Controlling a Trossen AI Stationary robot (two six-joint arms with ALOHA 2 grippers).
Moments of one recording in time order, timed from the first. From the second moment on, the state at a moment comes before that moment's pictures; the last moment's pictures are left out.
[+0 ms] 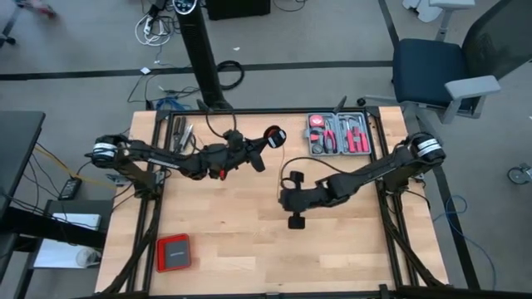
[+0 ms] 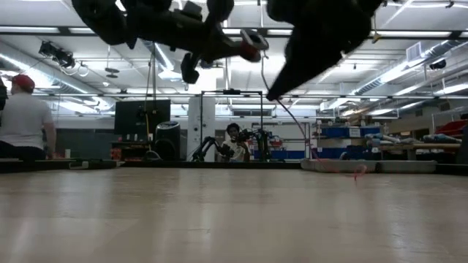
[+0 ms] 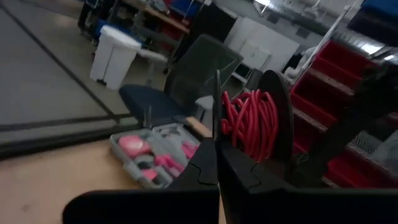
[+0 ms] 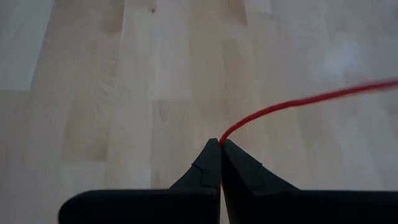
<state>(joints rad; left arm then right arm) 0.04 1.52 0.77 0.81 -0.53 -0.52 0.30 1.64 1.07 -0.29 0.35 0.17</state>
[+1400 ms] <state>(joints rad) 0.05 1.61 0.77 0.89 -0.41 -0.64 0.61 1.57 1.32 -0.99 0.91 0.14</state>
